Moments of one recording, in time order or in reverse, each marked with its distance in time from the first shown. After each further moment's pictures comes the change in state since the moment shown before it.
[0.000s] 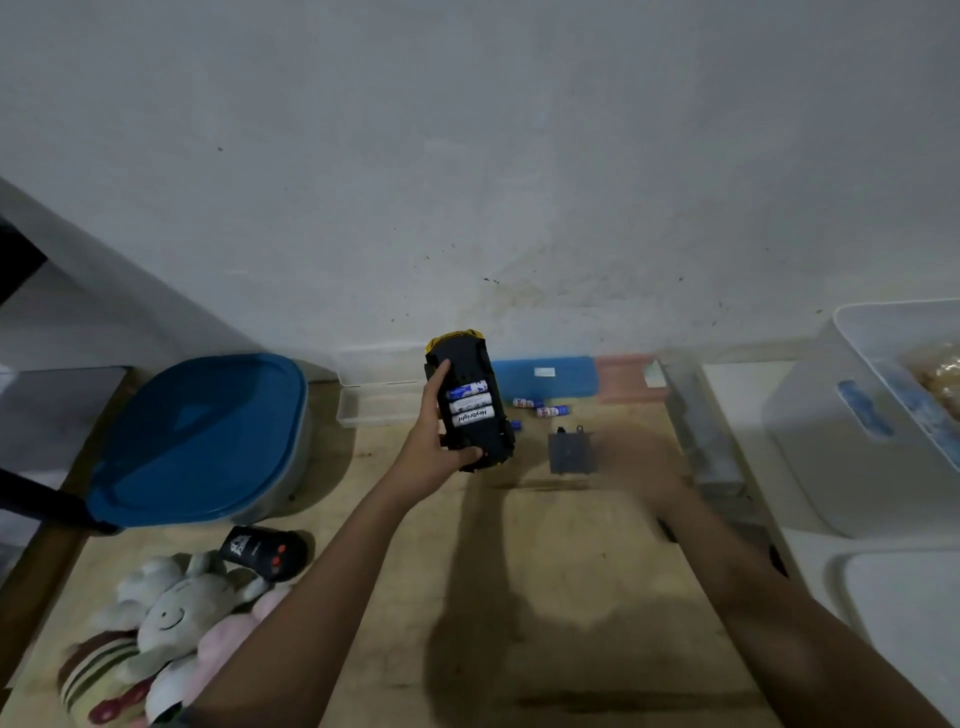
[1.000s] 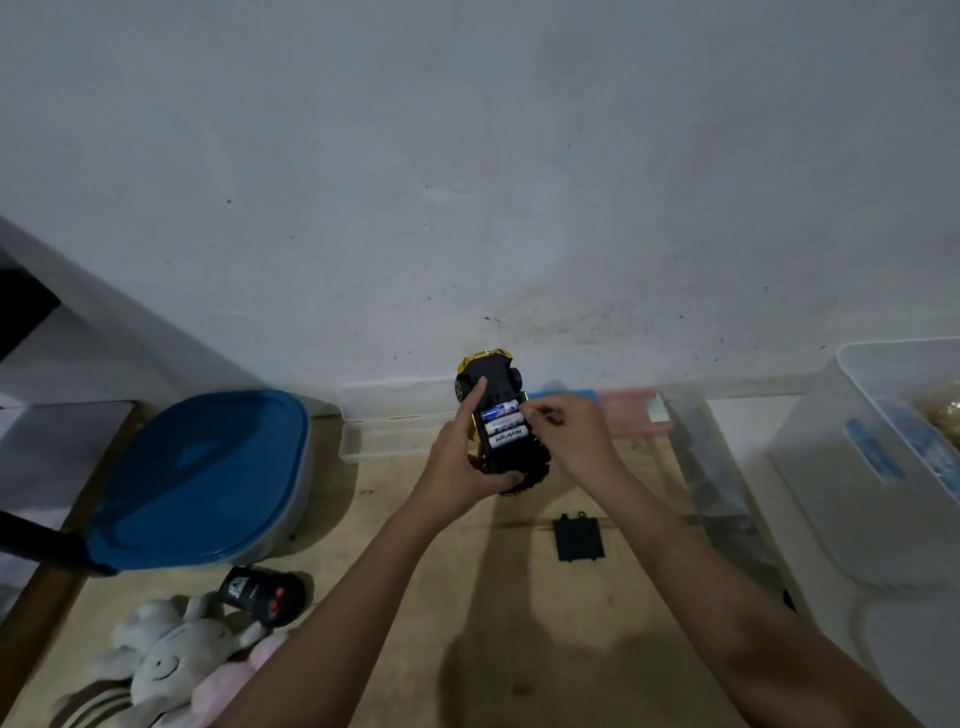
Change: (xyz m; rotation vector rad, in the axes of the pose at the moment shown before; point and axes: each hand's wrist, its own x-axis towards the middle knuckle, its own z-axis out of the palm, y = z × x) left_hand 0.024 0.024 0.019 0.142 0.050 0.127; right_hand 0.018 -0.090 0.039 -0.131 0.030 -0.343
